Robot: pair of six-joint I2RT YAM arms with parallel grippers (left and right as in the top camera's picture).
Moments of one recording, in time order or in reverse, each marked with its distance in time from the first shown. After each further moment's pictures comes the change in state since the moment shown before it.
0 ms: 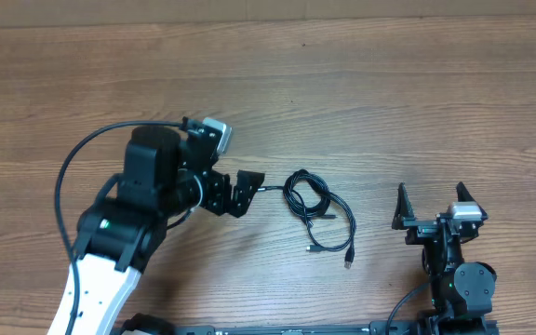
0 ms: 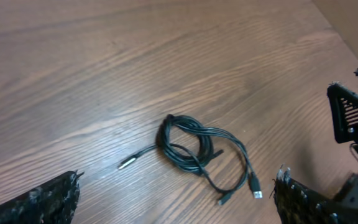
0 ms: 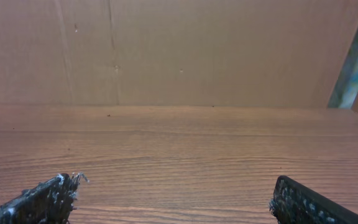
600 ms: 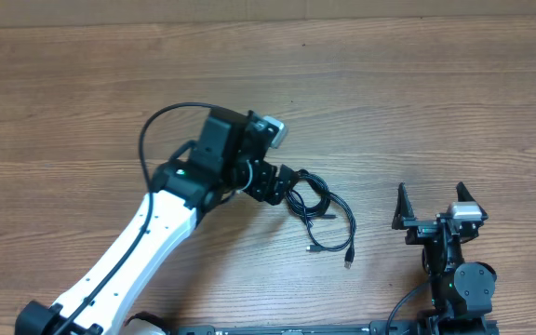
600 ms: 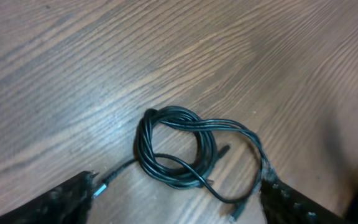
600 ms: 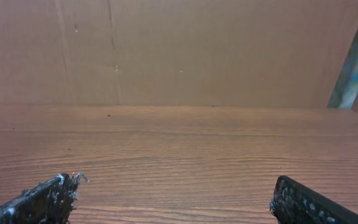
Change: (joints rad) left arm -0.180 0.366 0.003 0.208 -0.026 0.044; right arm 0.000 0.000 0.000 0.000 0.000 0.000
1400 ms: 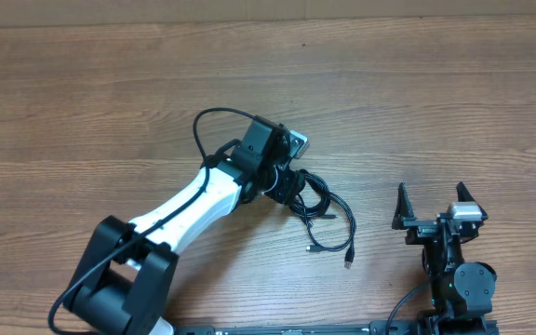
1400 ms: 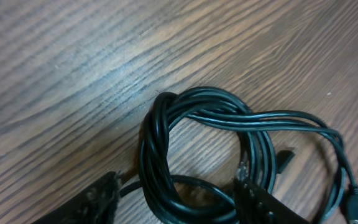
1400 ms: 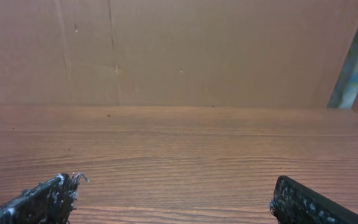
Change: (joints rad) left arm -0.075 0.325 0.001 0.151 -0.087 0.005; right arm 0.000 0.000 0.000 0.000 0.000 0.000
